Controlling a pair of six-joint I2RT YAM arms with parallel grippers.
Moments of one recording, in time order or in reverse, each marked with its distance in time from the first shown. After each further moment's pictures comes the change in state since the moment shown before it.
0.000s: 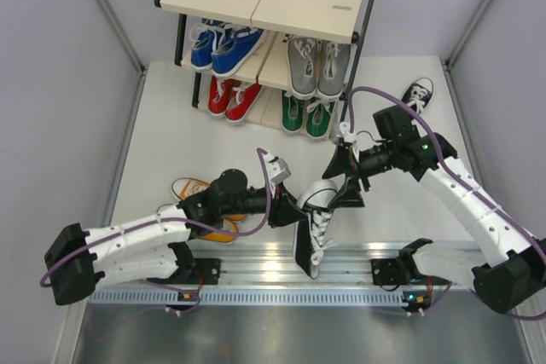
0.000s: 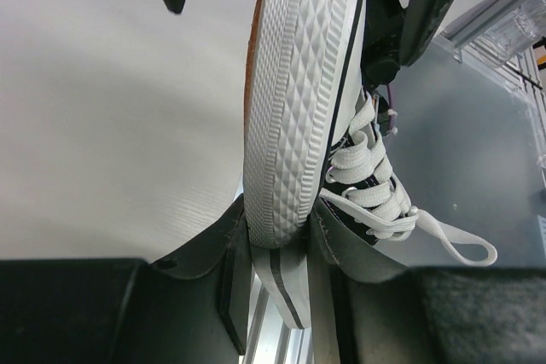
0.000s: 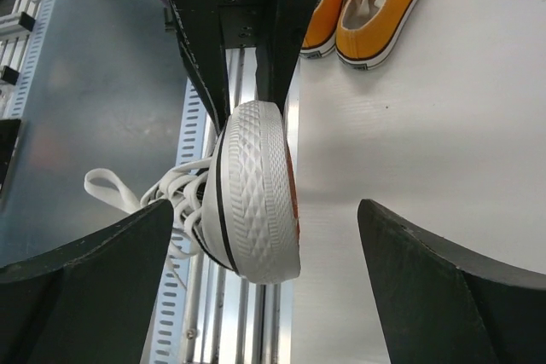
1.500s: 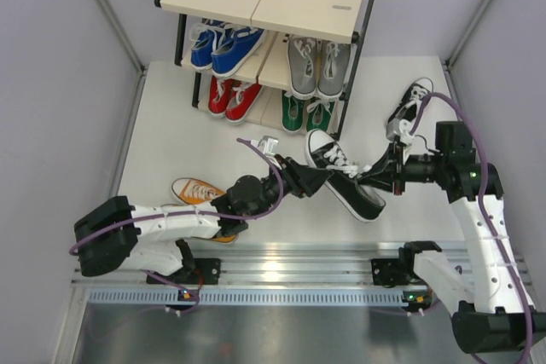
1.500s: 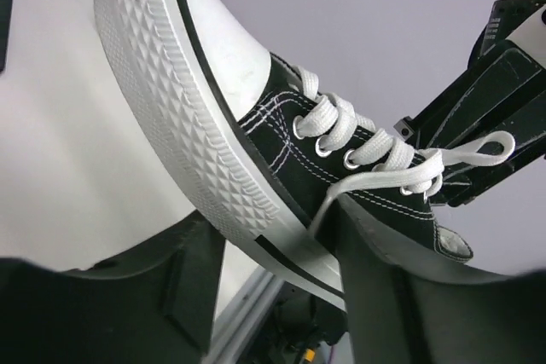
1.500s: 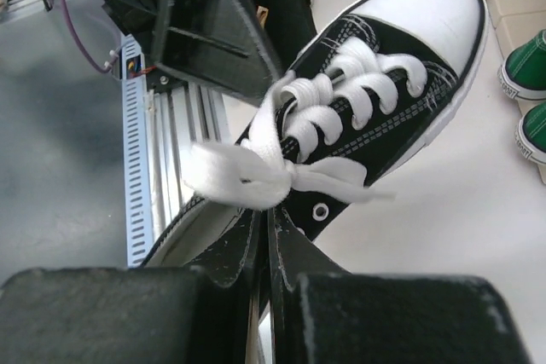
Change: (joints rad) left arm -0.114 0.298 0.019 0.597 -0.635 -0.500; right arm -0.426 -0.262 -0.093 -0.068 -0.138 -0.038
